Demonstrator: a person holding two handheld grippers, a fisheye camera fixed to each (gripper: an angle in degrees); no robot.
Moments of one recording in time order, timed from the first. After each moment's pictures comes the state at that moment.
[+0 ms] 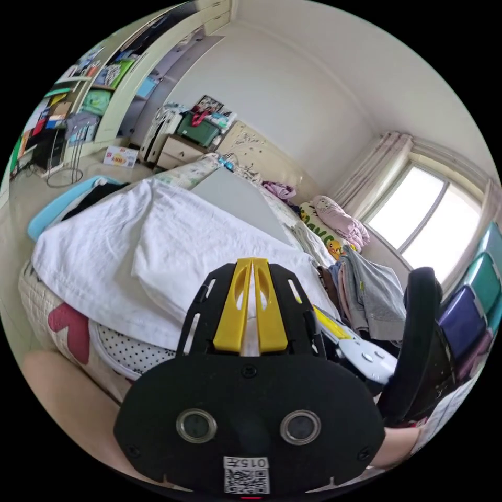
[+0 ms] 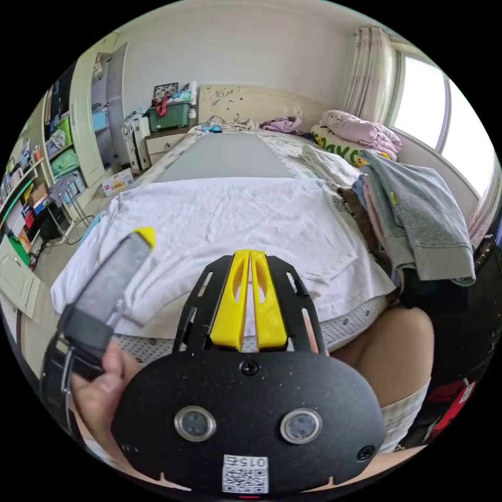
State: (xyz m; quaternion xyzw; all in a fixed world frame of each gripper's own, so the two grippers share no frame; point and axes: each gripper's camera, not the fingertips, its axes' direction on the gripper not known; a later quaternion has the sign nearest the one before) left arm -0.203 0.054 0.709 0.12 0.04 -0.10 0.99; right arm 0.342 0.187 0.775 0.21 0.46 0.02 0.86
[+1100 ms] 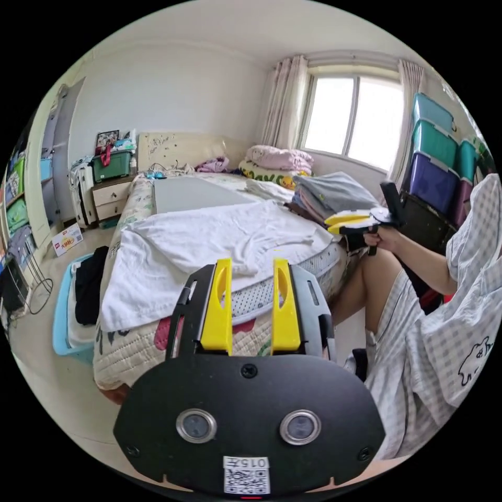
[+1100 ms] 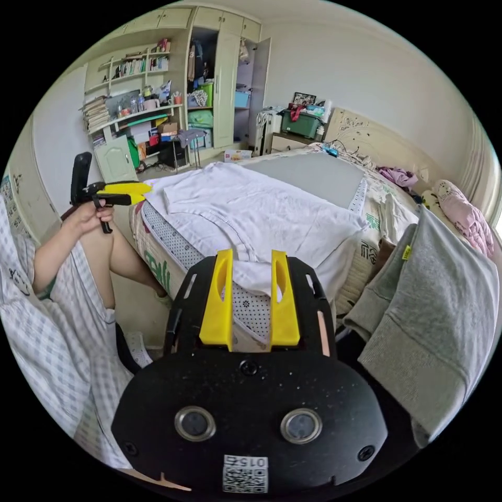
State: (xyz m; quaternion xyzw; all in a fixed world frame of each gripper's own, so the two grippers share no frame) left arm -0.232 0.089 0.564 0.04 0.07 0.21 0.98; right arm 0.241 0.285 0.579 0.08 0.27 -0.30 0.91
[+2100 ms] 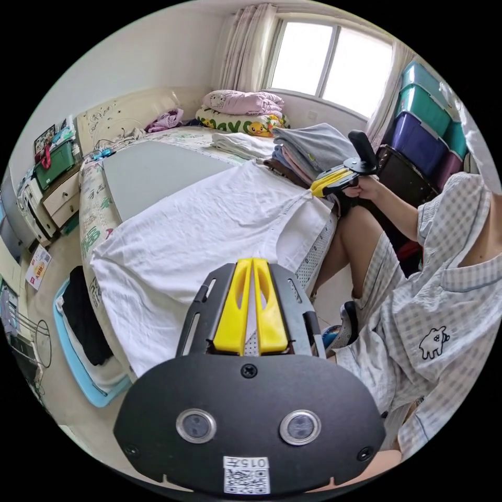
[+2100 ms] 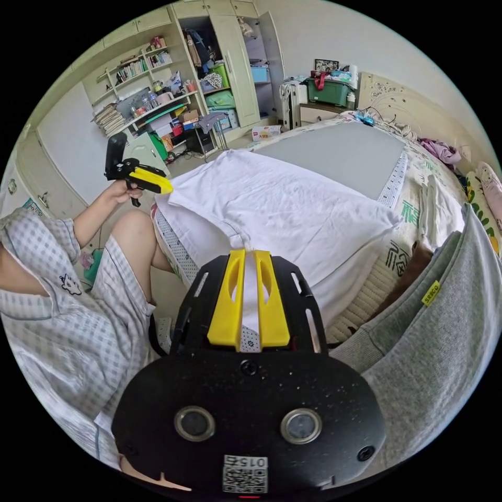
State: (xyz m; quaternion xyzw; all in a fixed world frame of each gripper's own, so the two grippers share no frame) left arm -0.187 -0.095 0.515 -0.14 0.12 0.30 0.94; right arm 0.122 0.137 0.514 -0.02 0.16 -0.28 0.95
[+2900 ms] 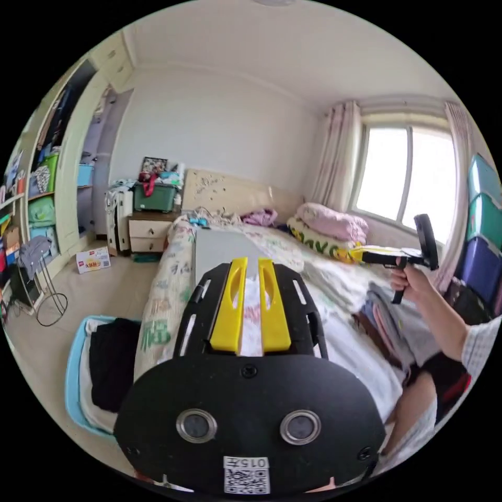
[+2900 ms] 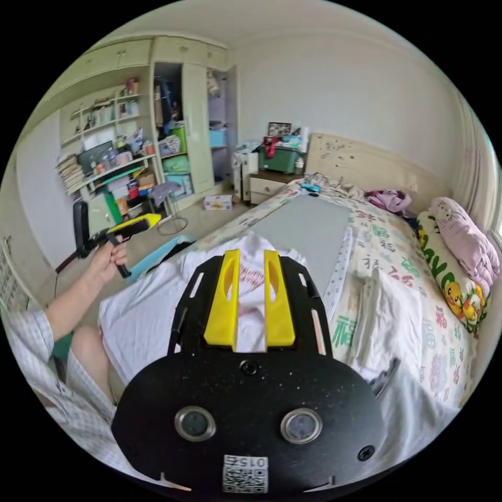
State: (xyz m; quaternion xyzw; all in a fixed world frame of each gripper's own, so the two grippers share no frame) left arm -0.160 -0.291 0.453 0.17 0.00 0.11 0.98; right arm -0.047 -0.108 0.461 0.17 0.23 -0.28 0.92
